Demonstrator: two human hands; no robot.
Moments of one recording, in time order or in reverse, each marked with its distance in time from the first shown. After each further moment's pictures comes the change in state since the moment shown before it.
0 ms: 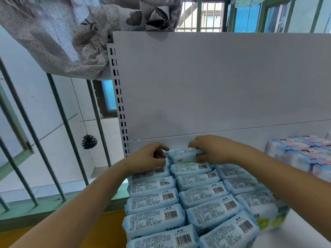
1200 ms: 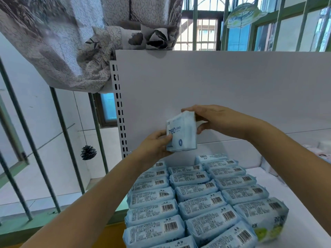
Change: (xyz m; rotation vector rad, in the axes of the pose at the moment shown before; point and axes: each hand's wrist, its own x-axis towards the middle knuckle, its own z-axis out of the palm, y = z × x) left_hand 0.026 0.051 -0.013 -1.083 0.077 0.004; right_hand -0.023 -0.007 -0.098 0.964 0.232 -0.079
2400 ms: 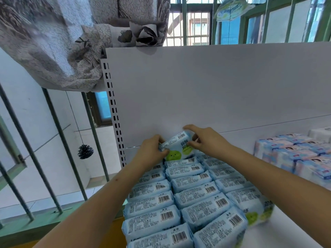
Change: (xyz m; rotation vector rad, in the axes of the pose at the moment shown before) left_hand -0.003 -0.021 -0.002 1.263 0.233 0.195; right_hand 0.005 0.100 0.040 -0.685 0.233 0.020
